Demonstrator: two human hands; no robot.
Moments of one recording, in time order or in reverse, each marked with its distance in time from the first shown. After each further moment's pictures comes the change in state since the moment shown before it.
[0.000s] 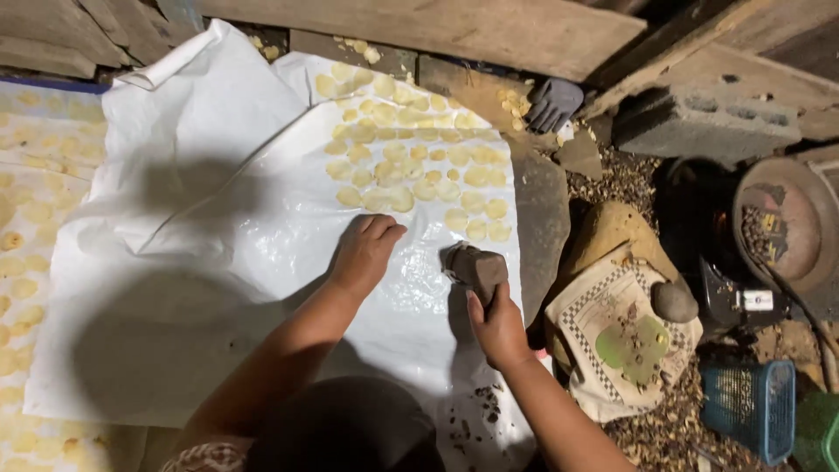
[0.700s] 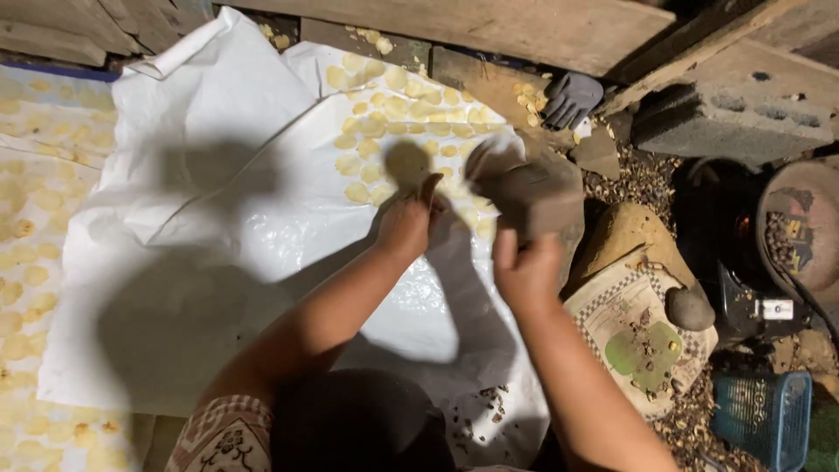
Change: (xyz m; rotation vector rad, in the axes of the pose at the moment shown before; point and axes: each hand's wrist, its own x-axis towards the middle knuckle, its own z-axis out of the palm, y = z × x) left_hand 0.073 0.027 0.000 -0.219 -0.377 -0.309; right_hand 0.051 -0.080 -0.042 0.331 0.477 -0.483
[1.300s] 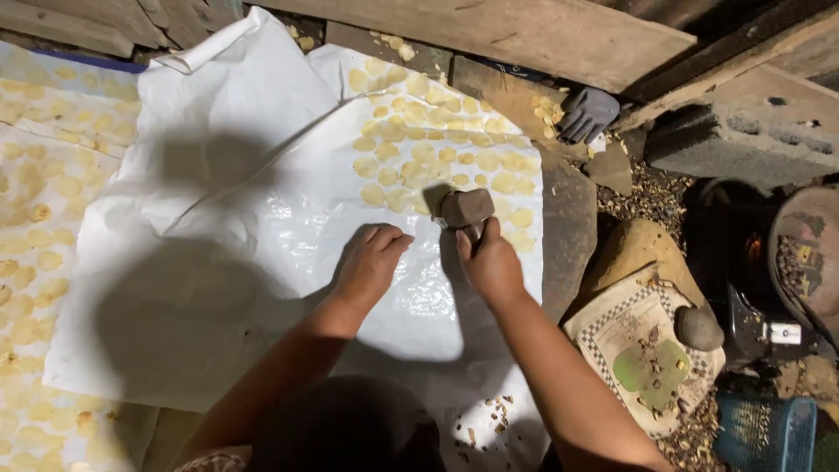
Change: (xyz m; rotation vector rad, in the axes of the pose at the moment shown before) left_hand -0.083 -0.038 -0.034 0.092 0.329 0.242; right_hand -0.003 0.050 0.066 -0.469 -0.539 0.191
